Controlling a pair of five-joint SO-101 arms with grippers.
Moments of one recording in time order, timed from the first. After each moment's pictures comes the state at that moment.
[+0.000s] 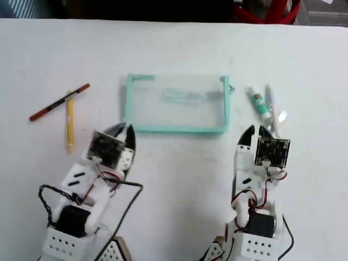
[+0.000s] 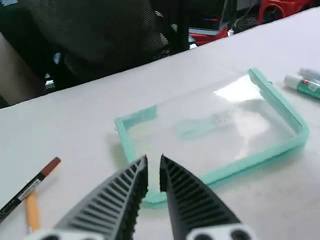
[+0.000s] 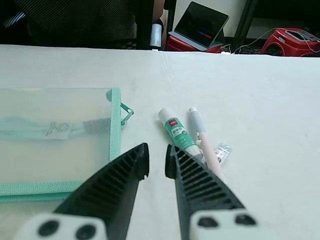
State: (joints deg) left arm 12.1 -95.0 85.4 39.4 -8.5; right arm 8.8 -102.6 96.4 32.2 7.8
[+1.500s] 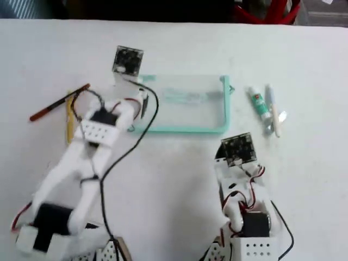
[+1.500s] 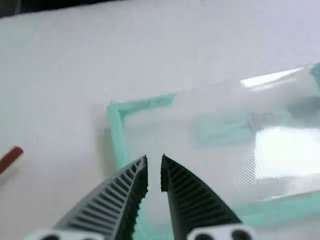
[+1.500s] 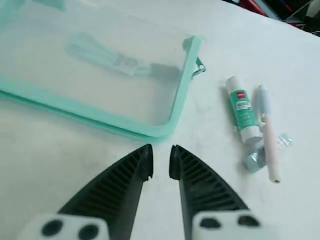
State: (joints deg) left arm 8.2 -10.0 36.1 26.7 1.1; right arm -1.3 -102.6 93.0 46.0 18.7
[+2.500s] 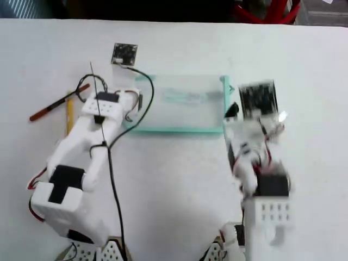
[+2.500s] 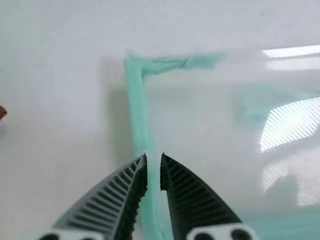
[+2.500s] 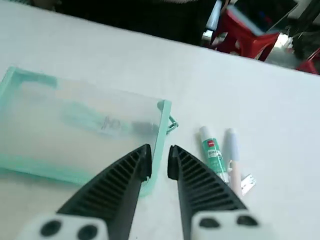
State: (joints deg) left arm 4.0 11.2 19.7 36.1 4.3; right arm -1.7 -52.5 46.8 45.8 14.0
